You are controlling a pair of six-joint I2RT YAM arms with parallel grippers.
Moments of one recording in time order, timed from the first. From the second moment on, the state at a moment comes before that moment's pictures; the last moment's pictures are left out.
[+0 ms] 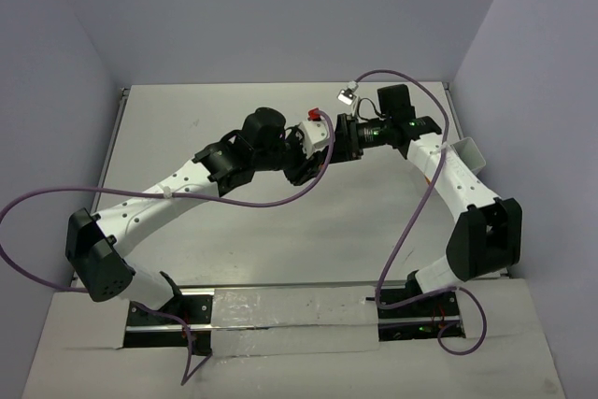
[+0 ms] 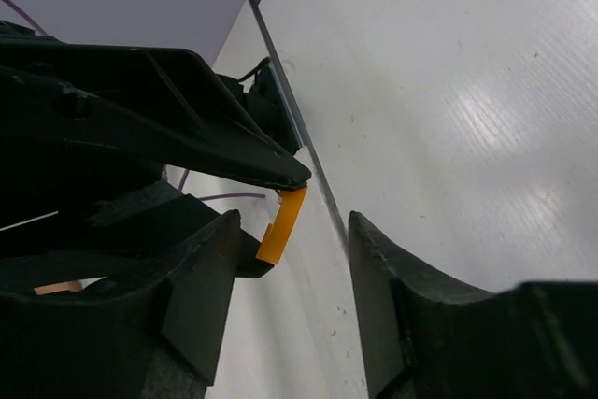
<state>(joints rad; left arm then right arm) -0.88 1.47 1.36 -0.36 0.27 0.24 0.25 1.48 1.26 -0.56 -1.12 0.25</state>
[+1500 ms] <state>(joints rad) -0.44 1.47 1.26 -0.51 0.35 0.08 -0.07 1.50 1.41 -0.95 -0.17 -0.39</state>
